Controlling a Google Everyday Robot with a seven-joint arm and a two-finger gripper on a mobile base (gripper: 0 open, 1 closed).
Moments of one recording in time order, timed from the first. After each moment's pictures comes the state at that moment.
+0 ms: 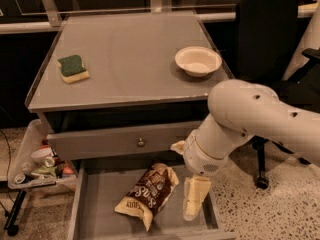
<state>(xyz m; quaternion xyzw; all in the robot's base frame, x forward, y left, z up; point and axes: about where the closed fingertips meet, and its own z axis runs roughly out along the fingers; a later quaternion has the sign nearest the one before) 0.394 -0.066 0.726 -0.71 0.68 0.16 0.13</state>
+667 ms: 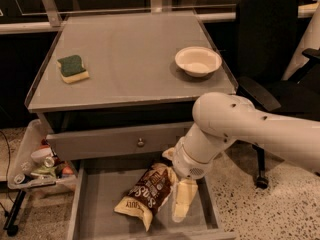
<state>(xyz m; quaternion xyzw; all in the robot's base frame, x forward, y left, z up) 0.402 -0.041 0.682 -0.70 0.68 0.19 0.11</state>
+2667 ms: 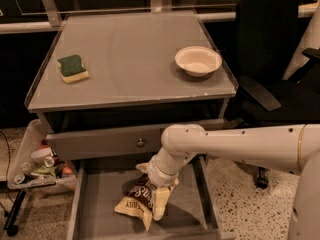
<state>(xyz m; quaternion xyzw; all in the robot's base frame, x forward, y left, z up) 0.454 0.027 0.531 -0.79 0.57 0.20 0.15</state>
